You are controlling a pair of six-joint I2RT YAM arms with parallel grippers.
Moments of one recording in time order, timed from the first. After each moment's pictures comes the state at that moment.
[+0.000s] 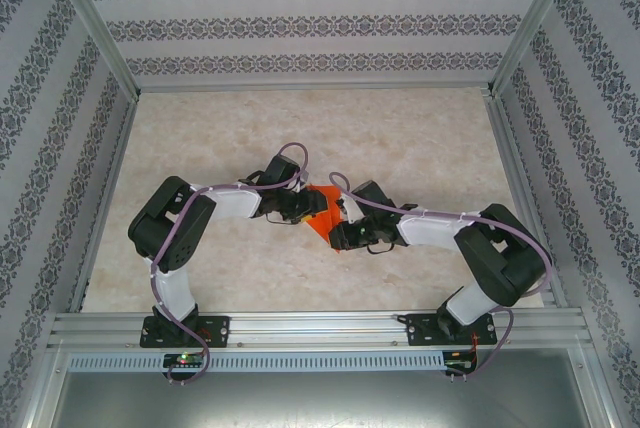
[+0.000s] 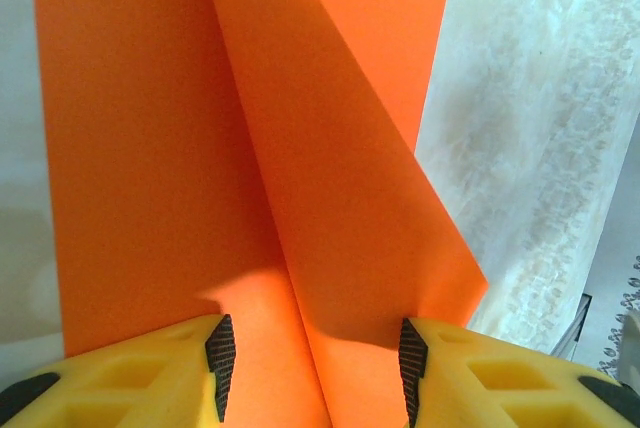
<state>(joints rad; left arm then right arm) -0.55 1.85 0.96 -0.03 0.51 -0.89 0.64 1.56 0.65 -0.11 -0.45 0.46</state>
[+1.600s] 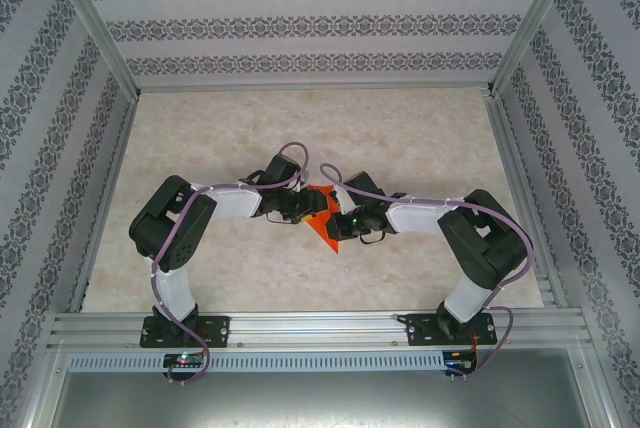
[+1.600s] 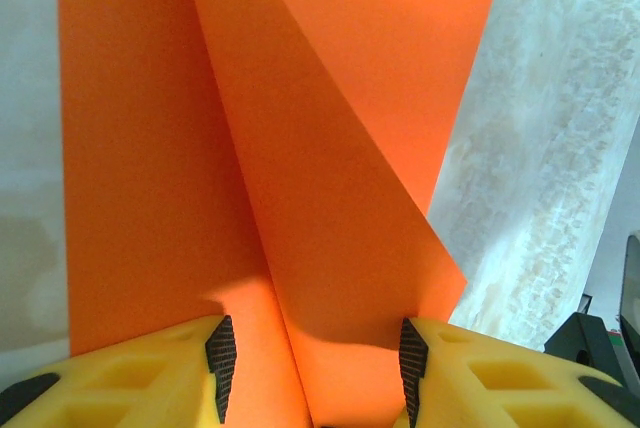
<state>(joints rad) -0.55 1.86 0.97 -0.03 0.51 -0.89 0.63 1.69 0.77 -0.13 -0.44 0.43</state>
